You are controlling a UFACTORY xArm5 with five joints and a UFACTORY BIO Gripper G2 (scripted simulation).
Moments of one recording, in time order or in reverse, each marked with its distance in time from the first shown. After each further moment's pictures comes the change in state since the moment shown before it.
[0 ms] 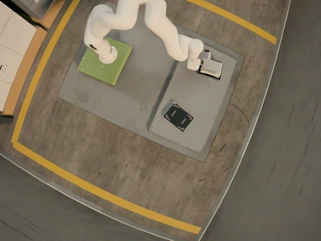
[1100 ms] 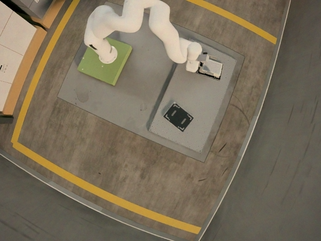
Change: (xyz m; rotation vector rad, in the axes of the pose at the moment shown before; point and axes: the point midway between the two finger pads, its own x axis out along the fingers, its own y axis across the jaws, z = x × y) arm 0.000 0.000 -0.039 0.000 0.001 0.000
